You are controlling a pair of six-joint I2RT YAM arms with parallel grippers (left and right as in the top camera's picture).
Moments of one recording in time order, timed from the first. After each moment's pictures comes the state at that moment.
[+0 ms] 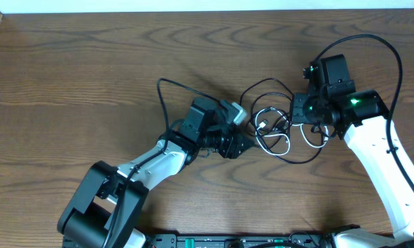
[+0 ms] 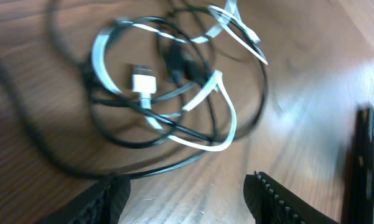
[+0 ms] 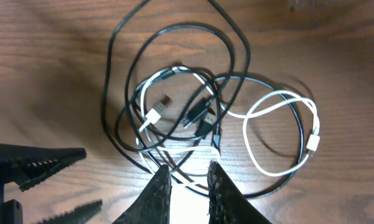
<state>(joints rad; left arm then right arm) -0.55 1.66 0.74 0.14 0.65 -0.10 0.25 1.43 1.23 -0.94 -0.03 0.36</state>
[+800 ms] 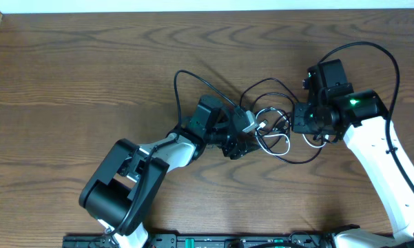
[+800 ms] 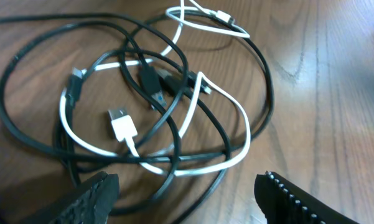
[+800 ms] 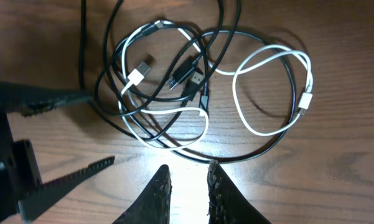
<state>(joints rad) -0.56 1.84 0.78 0.32 0.73 0.30 0.26 1.43 1.23 -1.07 -0.03 0.36</state>
